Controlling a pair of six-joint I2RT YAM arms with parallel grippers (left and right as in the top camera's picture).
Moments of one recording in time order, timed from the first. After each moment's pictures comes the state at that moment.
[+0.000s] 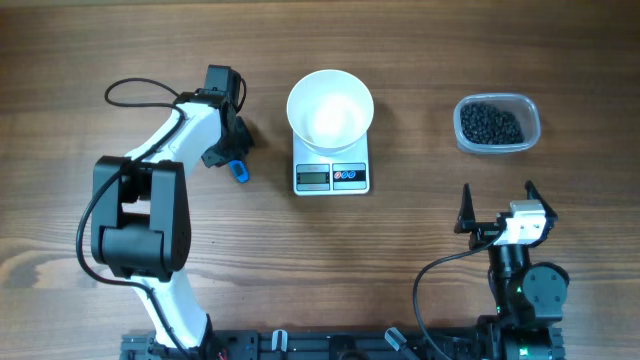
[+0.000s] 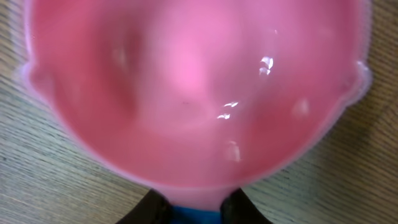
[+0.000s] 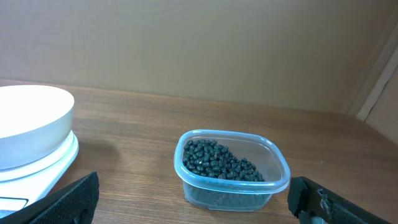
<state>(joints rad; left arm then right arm) -0.13 2.00 1.30 -0.73 -0.11 -0.60 -0.02 0.01 0.04 -0.07 -0.01 -0.11</state>
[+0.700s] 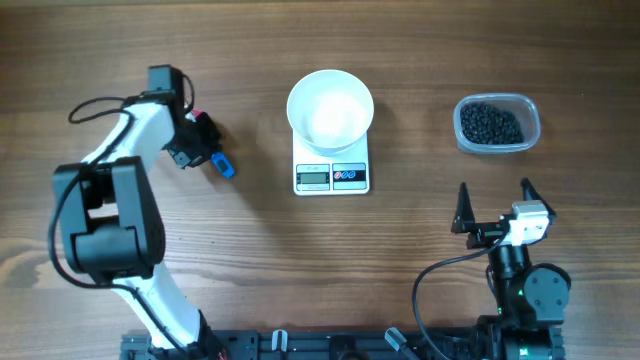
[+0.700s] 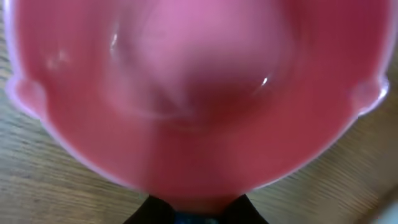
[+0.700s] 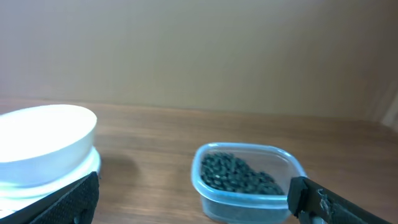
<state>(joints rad) 0.10 2.00 1.30 -0.71 0.23 -0.53 -0.02 0.01 0.04 -0.02 -0.08 -0.03</state>
